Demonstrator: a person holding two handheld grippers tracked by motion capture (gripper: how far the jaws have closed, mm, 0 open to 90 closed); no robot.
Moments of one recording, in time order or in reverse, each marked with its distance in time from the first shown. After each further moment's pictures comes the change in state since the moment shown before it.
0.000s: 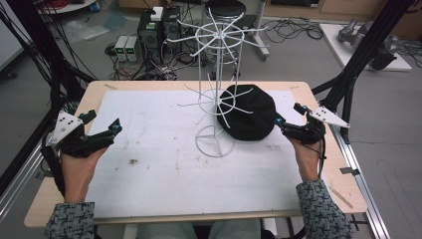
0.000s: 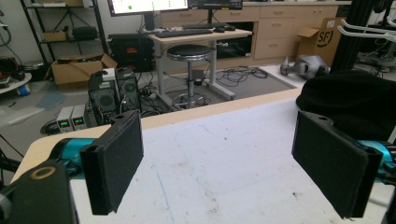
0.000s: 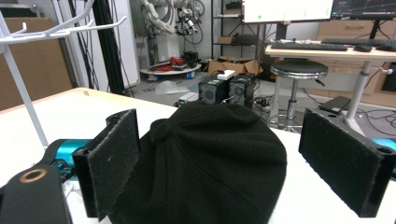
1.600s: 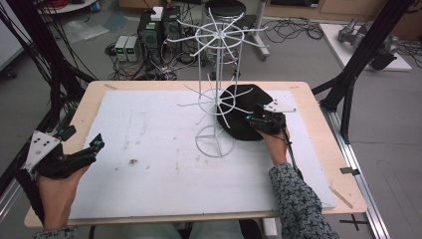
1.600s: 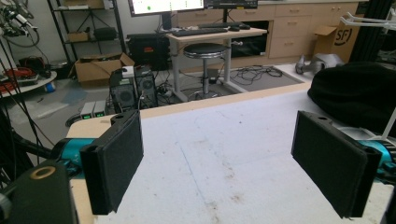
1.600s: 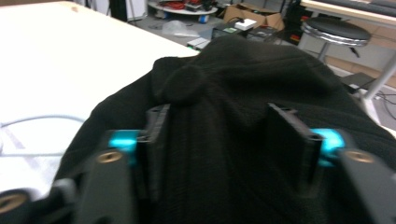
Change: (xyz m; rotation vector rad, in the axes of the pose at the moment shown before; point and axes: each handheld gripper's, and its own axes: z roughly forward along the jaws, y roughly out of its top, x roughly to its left) left arm 0.006 -0.010 -0.053 -0.003 0.065 0.011; right arm 0.021 -0.039 0.104 0.235 0.056 -0.182
